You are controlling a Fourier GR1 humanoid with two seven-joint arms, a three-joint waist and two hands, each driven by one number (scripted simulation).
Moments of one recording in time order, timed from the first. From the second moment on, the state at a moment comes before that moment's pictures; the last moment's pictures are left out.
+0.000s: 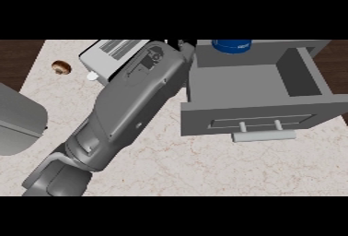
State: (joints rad) left arm -1.33 0.00 -0.27 -0.70 0.58 0.63 0.01; right arm 0.39 -0.01 -0.67 -2.30 -0.54 0.46 0.29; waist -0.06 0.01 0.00
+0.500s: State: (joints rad) left arm -1.39 0.00 -0.40 -0.57 0.74 0.67 -0.05; right arm 0.36 -0.03 -0.67 -2.29 -0.55 0.45 0.31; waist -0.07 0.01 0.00
